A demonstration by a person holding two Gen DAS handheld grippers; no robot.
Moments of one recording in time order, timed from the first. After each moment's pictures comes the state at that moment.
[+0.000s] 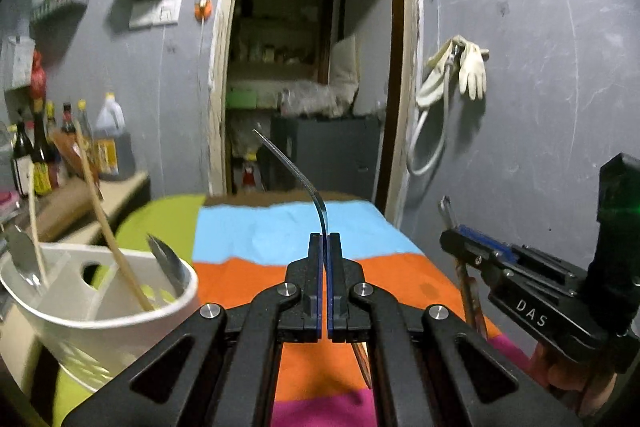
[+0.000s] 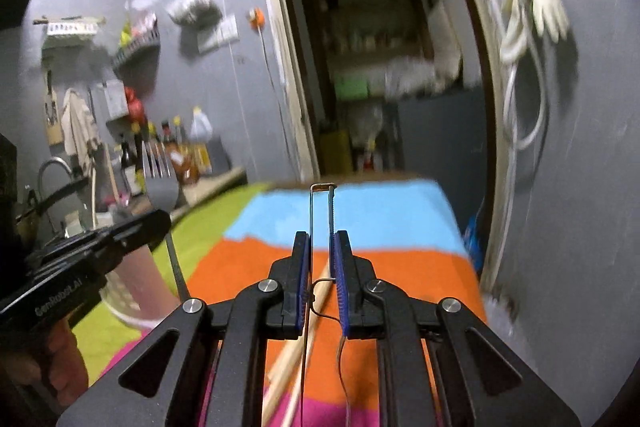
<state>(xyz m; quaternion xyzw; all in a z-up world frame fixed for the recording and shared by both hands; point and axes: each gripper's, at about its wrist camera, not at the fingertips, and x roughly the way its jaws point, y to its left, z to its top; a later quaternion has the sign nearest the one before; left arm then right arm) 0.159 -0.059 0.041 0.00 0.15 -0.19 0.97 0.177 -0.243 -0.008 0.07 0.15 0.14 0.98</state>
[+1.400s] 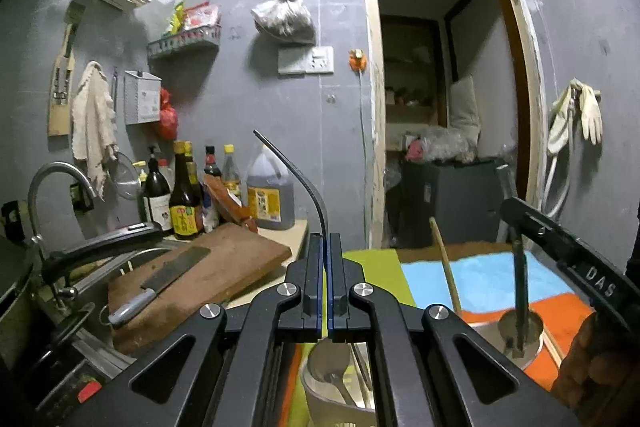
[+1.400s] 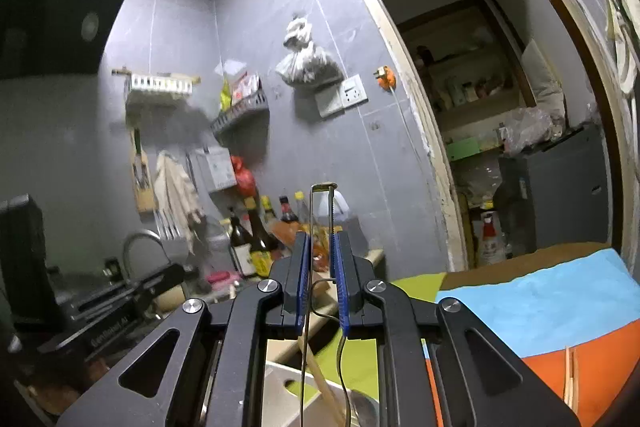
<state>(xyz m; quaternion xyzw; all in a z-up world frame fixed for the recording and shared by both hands) 0.172 0.137 0.073 0.02 0.09 0.00 1.00 0.217 -0.071 0.044 0.13 0.03 0.30 0.94</state>
